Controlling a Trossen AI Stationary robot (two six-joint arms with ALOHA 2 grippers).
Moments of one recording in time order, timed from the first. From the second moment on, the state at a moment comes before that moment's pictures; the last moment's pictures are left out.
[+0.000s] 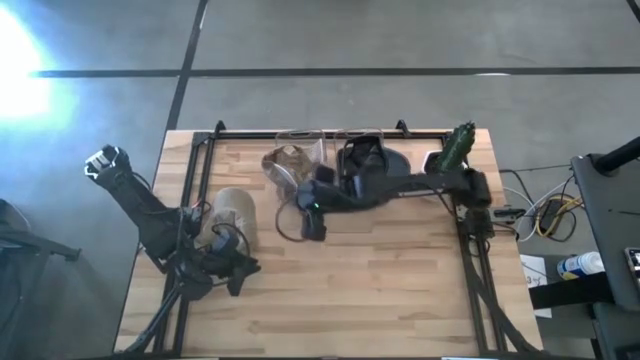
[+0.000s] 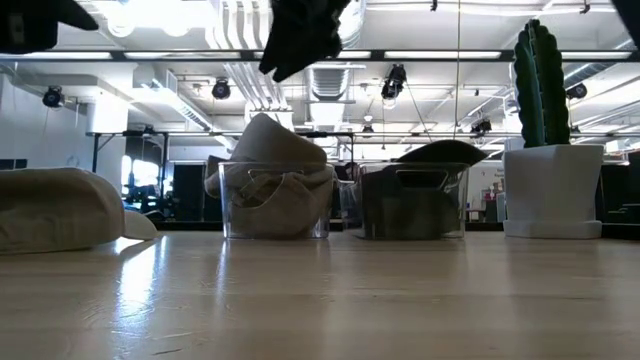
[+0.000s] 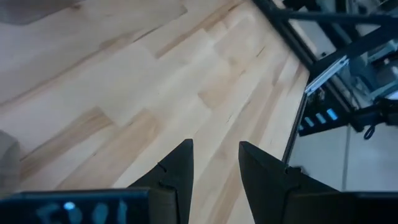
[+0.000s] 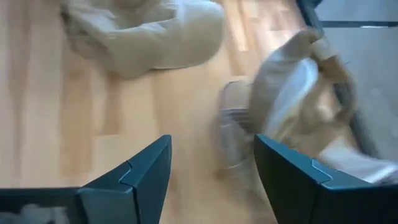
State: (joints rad) left arm -0.83 1.08 0.87 -0.61 -0.68 -1.45; right arm 0.06 1.99 1.92 -0.79 0.28 0.10
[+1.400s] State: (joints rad) left arm -0.84 1.49 0.78 -0.52 -0.01 -1.01; right arm 0.30 1.78 1.38 -0.42 0.35 0.64
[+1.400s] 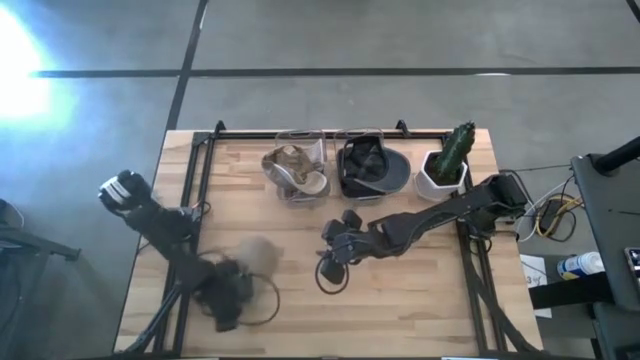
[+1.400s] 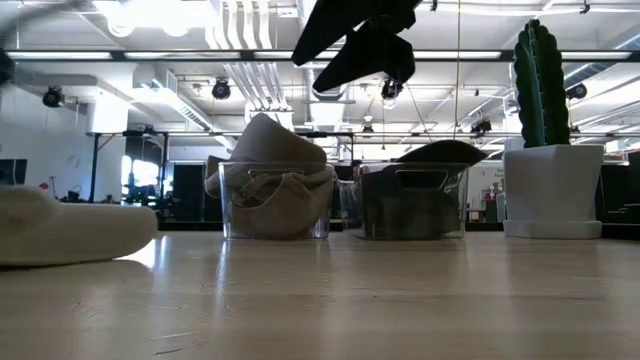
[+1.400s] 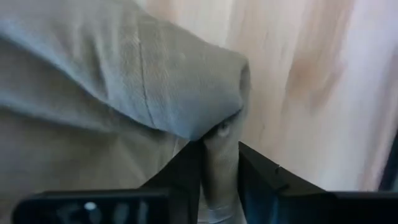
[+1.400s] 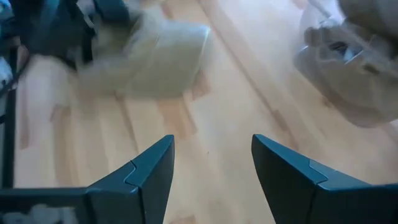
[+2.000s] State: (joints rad) left arm -0.90 1.48 1.13 -1.26 -0.55 -1.84; right arm 0.28 1.78 1.37 -0.42 0.30 0.64
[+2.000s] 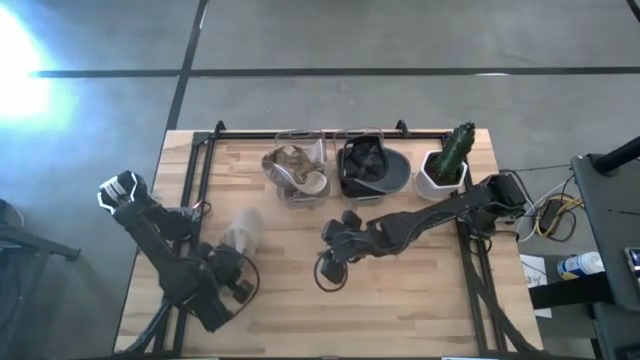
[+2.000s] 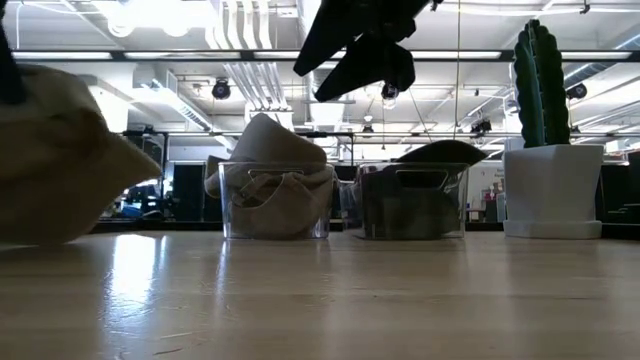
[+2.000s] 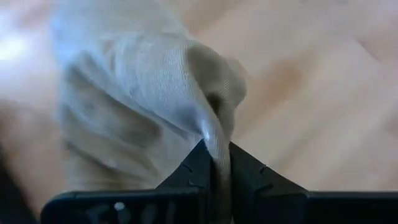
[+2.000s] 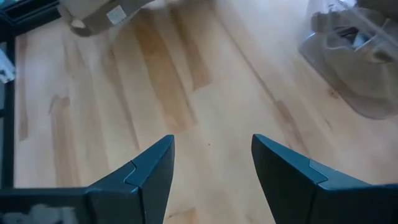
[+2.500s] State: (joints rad) left arm -0.97 1.47 1.00 -0.65 -0.17 -1.39; right arm 0.26 1.78 1.35 -0.44 0.23 0.63
